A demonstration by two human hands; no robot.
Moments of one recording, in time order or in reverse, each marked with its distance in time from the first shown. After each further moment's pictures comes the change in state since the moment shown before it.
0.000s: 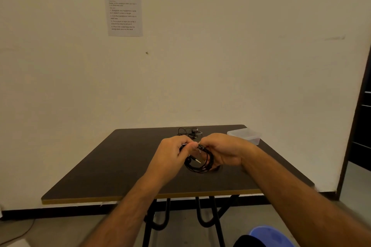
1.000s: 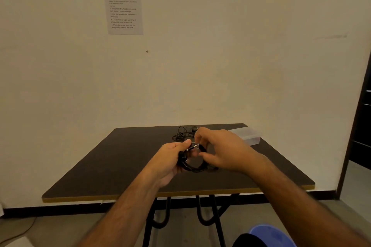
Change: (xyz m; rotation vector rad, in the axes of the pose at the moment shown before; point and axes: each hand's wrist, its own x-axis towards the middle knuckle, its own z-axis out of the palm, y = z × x) left_hand -0.003 0.012 -0.001 -0.826 -0.161 -0.721; right_hand -0.024 0.009 0.008 -1.122 0.410 -0.554
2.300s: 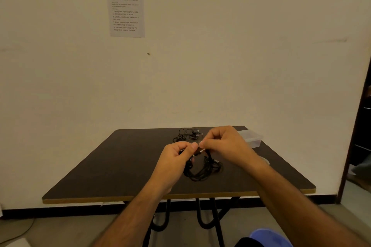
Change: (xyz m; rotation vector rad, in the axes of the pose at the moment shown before) left_hand -0.006 -0.010 0.008 0.286 0.118 0.366; right_hand 0.004 -0.003 -0.001 0.725 0.175 0.348
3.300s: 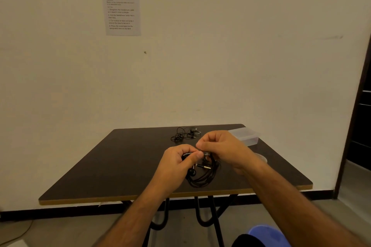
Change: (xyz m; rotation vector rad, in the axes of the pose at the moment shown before) left_hand -0.004 -0.003 0.003 0.187 -0.071 0.180; right_hand -0.001 0.014 0.004 0.180 -0.094 0.128
